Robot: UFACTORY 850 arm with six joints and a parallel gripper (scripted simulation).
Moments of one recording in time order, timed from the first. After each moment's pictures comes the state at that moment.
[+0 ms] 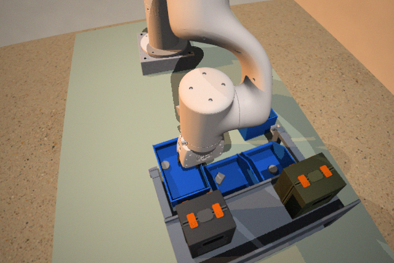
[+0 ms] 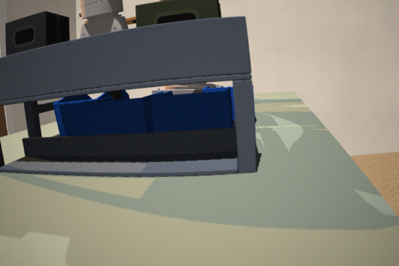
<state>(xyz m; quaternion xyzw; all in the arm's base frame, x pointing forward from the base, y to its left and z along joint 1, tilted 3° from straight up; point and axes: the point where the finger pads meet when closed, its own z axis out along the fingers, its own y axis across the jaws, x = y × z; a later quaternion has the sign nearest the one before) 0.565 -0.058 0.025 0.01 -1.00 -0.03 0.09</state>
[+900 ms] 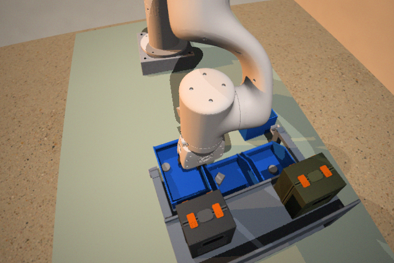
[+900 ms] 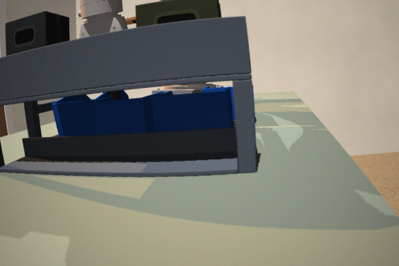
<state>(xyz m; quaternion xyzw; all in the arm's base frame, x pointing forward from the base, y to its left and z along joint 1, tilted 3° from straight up) 0.569 -0.058 0.024 0.01 -1.00 -0.03 0.09</state>
